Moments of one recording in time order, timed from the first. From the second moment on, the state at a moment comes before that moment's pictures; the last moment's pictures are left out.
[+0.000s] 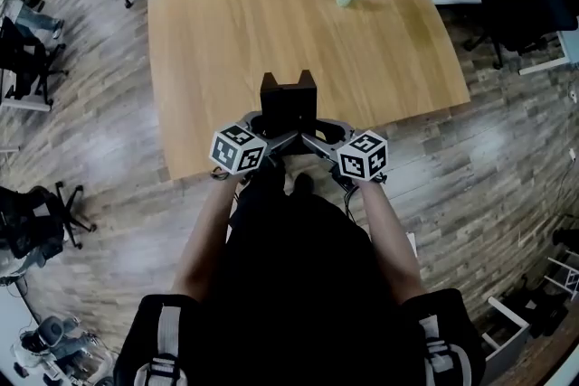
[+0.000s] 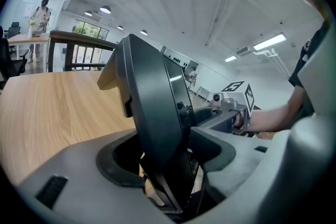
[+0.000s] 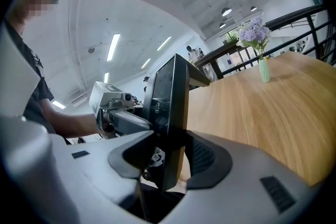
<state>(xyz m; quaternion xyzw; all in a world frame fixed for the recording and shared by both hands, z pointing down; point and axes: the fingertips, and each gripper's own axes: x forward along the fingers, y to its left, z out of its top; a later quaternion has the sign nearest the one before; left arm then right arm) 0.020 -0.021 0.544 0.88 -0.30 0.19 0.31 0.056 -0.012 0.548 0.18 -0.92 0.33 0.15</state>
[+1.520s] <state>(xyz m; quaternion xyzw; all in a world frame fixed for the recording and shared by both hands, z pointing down) 0.072 0.012 0.524 0.90 -0.28 0.19 0.28 0.108 0.023 0.528 0.21 -0.92 0.30 0.14</state>
